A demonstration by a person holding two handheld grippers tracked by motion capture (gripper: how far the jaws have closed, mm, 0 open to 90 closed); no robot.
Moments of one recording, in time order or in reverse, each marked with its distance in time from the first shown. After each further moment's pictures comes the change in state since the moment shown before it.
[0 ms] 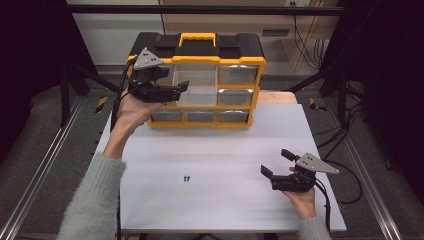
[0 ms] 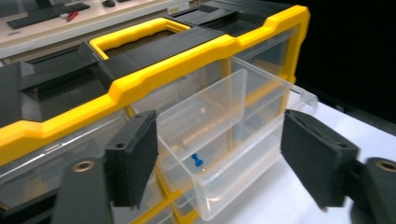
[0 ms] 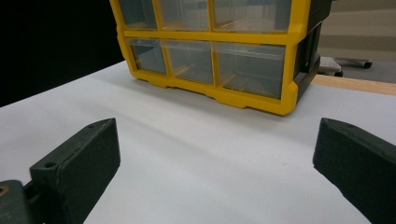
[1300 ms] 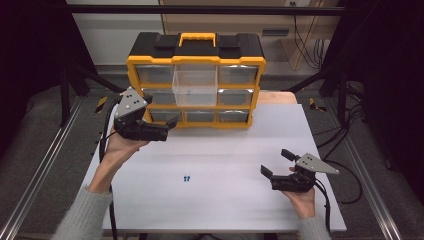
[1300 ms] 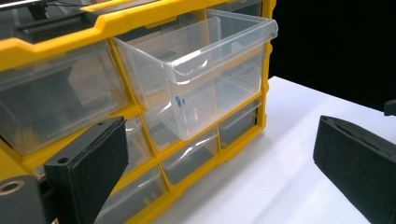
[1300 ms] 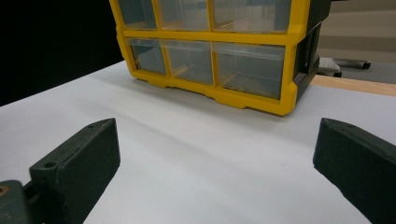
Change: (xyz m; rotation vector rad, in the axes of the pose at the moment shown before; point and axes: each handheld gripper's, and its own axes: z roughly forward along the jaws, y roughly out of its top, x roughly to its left) left arm -0.017 -0.075 -0.036 -0.071 -0.022 0.018; right arm 0.000 0.000 0.000 -0.002 -0.003 -0.006
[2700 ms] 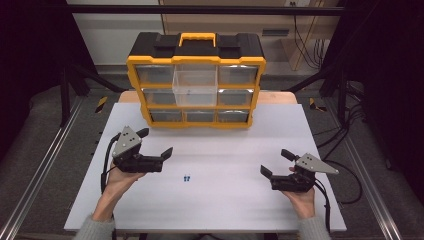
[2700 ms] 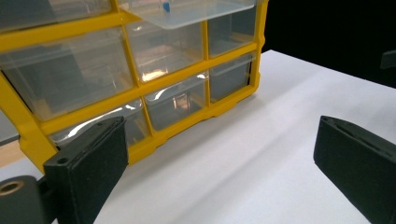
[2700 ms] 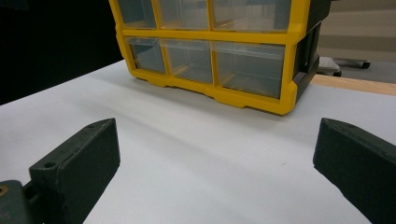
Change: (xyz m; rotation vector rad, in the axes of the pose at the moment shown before) left arm -0.018 -0.090 -0.008 0.019 -0.006 -0.079; right arm 0.001 0.000 0.001 0.001 0.002 0.014
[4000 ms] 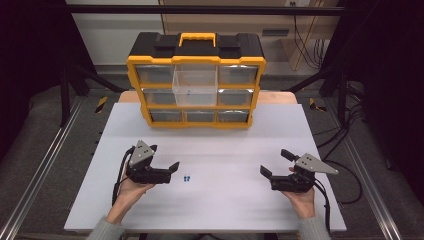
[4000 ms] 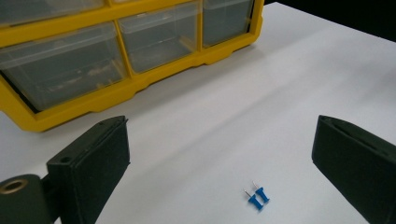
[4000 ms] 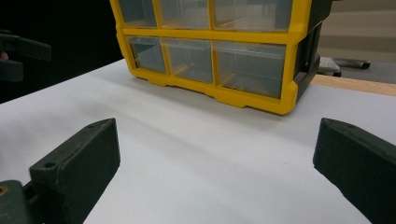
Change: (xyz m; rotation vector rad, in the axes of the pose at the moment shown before) left arm -0.015 -0.046 0.027 0.143 -0.013 -0.063; right arm 0.000 0.000 0.000 0.007 -0.004 -0.010
